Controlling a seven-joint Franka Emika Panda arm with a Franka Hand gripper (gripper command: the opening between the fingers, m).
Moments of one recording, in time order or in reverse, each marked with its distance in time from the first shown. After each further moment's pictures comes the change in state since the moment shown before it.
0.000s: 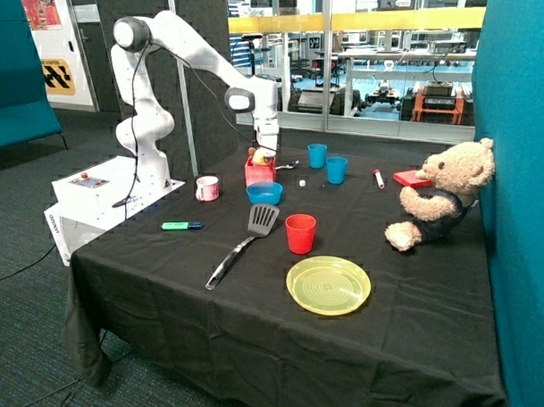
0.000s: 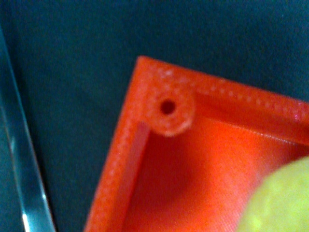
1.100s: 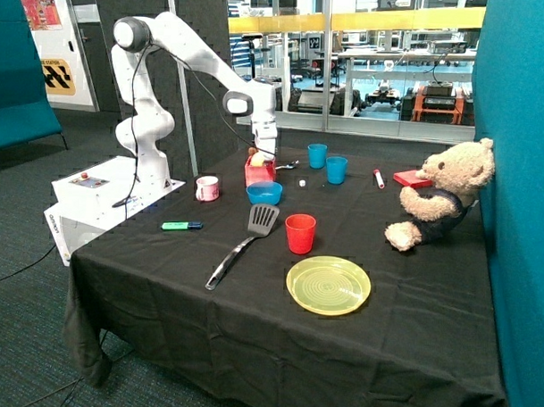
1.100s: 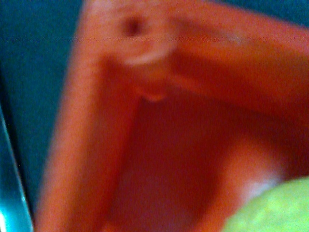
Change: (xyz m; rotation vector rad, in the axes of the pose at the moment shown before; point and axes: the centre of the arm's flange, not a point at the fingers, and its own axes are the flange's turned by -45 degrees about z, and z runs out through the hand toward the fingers) arm -0.008 0.003 0.009 -0.012 -0.004 -0.016
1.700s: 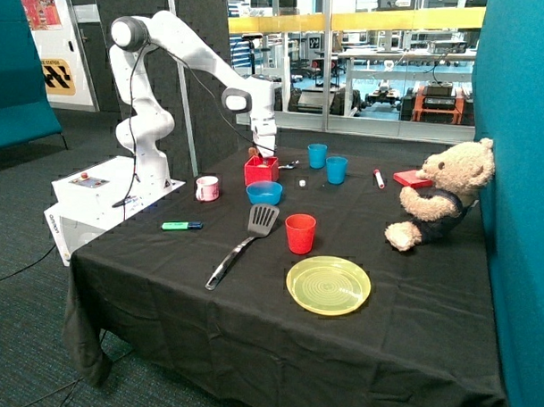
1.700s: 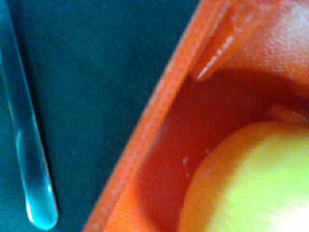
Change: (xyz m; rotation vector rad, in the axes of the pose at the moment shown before) arm -0.002 -0.006 -0.010 0.002 0.004 -0.025
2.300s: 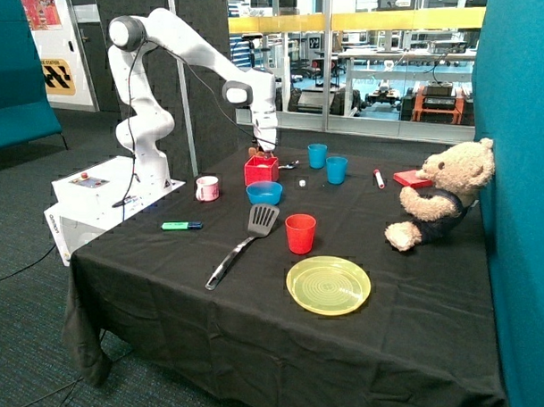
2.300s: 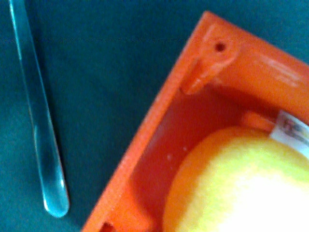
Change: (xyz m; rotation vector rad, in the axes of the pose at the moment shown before) arm 0.002 0.005 -0.026 0.003 -0.001 -0.002
